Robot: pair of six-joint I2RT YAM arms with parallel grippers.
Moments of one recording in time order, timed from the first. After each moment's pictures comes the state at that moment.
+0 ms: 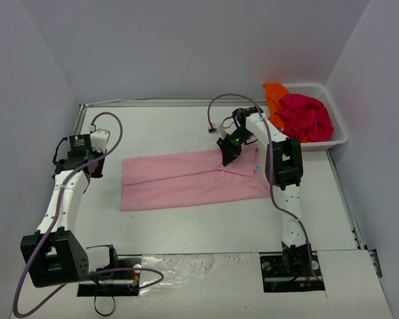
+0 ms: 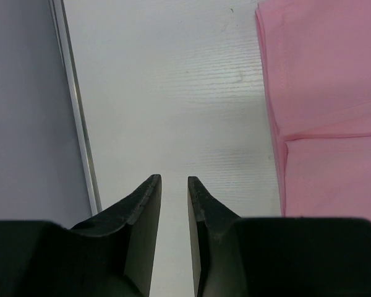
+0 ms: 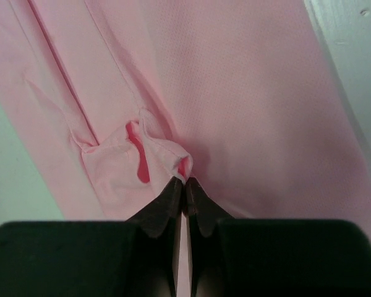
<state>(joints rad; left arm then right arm) 0.14 1.22 0.99 -0.62 -0.06 0.34 0.28 2.42 2.06 -1.21 -0.66 -0.82</state>
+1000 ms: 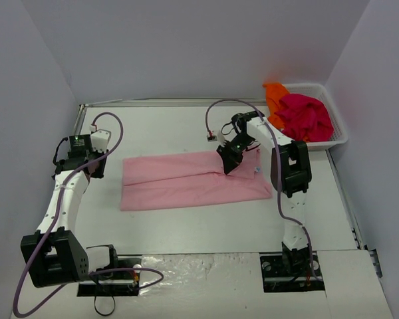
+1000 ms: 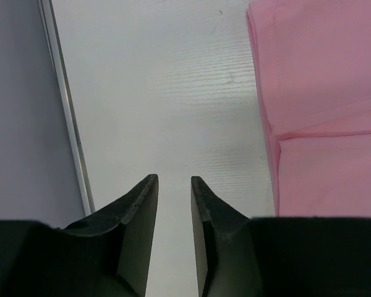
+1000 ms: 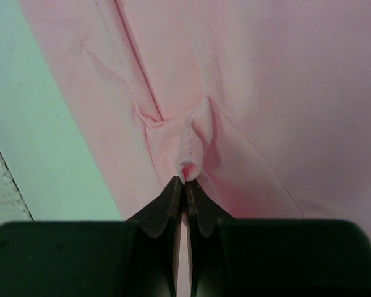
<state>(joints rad) 0.14 1.22 0.99 -0.62 -0.03 0.34 0.32 2.23 1.82 -1.20 -0.65 -0.83</state>
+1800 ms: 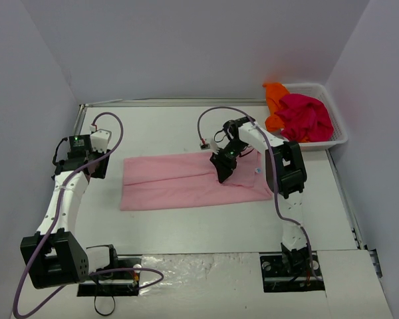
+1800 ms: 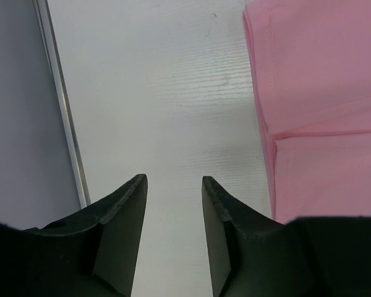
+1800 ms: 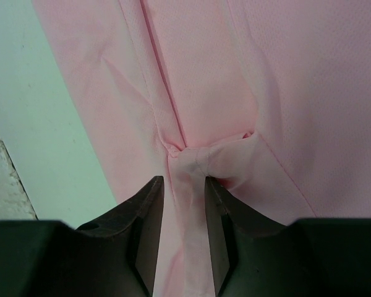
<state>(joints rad) 0.14 1.21 0.98 -0.62 -0.01 0.34 0.39 2.24 1.76 -1.17 -0.66 -0.84</state>
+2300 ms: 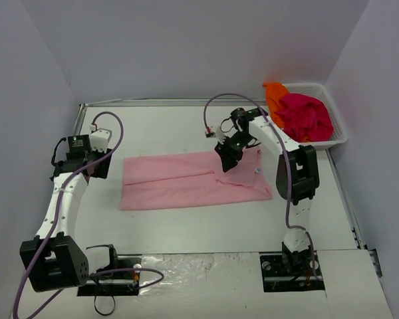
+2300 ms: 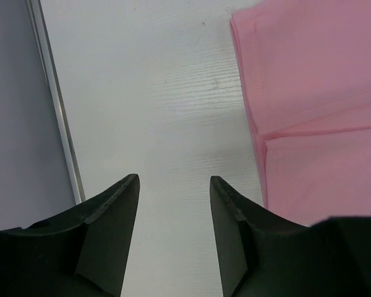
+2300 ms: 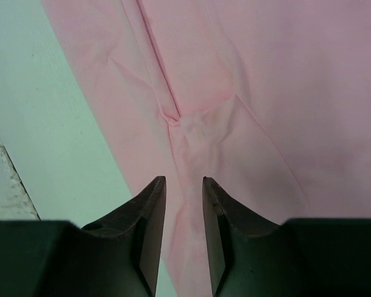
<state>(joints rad) 0.14 1.19 0.99 -0.63 0.02 0.35 0.36 2.11 1.76 -1.16 -0.61 -0.79</state>
